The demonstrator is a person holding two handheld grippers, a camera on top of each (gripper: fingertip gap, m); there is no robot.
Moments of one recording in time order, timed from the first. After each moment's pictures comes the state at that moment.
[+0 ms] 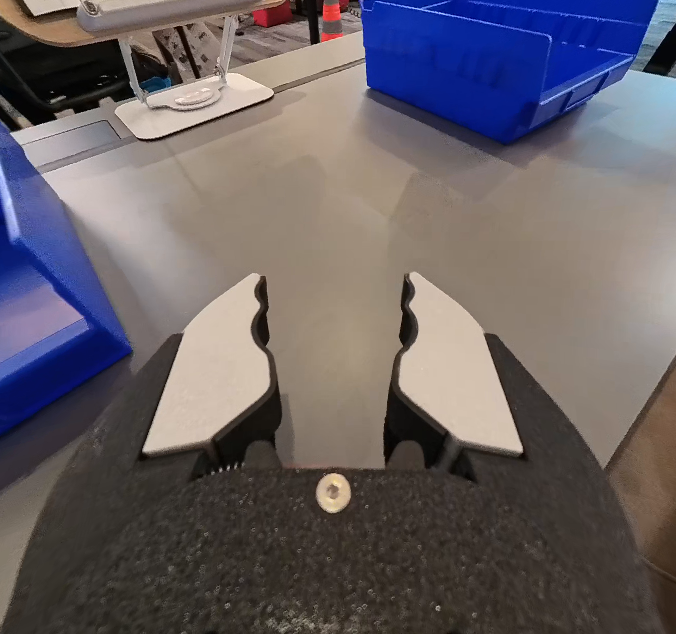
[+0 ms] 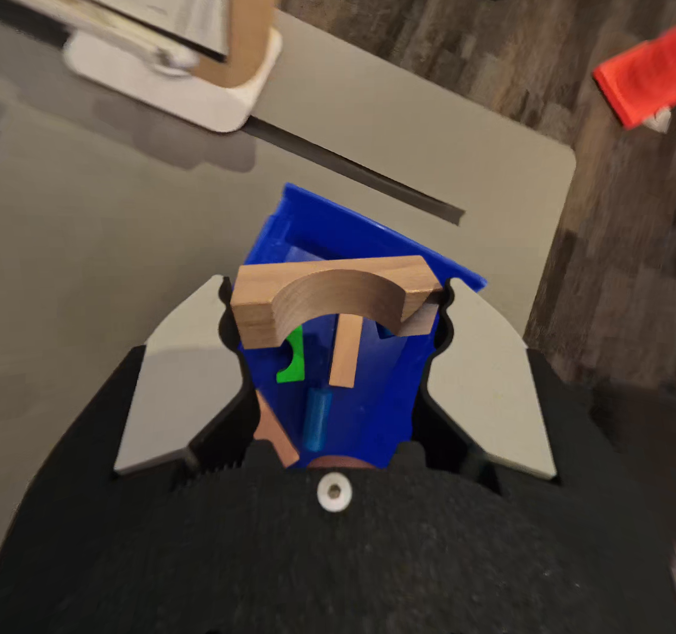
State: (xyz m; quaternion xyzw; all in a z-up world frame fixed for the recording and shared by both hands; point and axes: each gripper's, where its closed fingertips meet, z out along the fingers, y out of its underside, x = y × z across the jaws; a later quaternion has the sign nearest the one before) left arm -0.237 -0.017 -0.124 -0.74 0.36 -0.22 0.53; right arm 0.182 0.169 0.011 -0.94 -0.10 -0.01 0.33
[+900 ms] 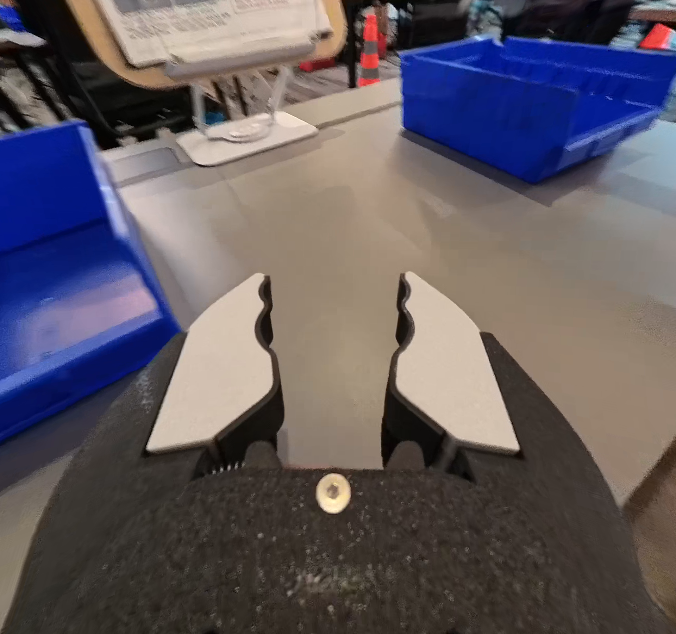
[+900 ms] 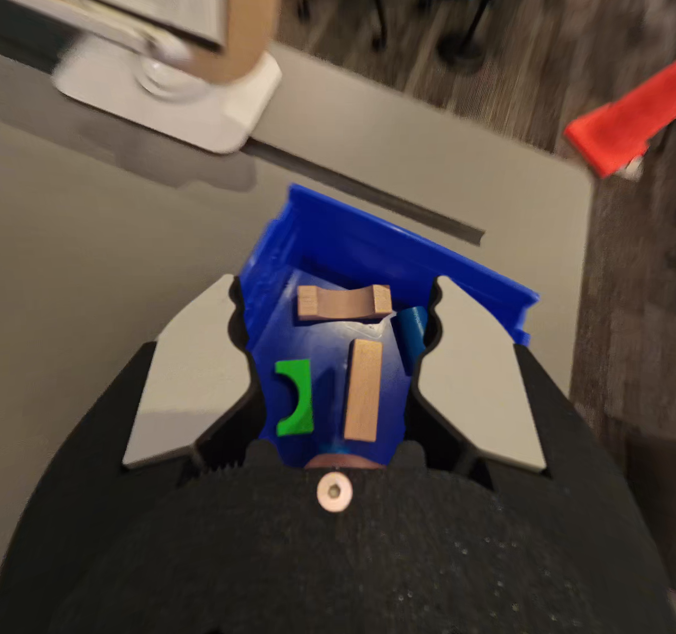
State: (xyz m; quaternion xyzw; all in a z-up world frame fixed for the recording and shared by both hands) left arm -0.265 -0.006 -0.099 -0.73 0.30 -0.20 0.58; right arm 0.171 0.174 -0.039 -0.90 -0.10 -0.02 0.42
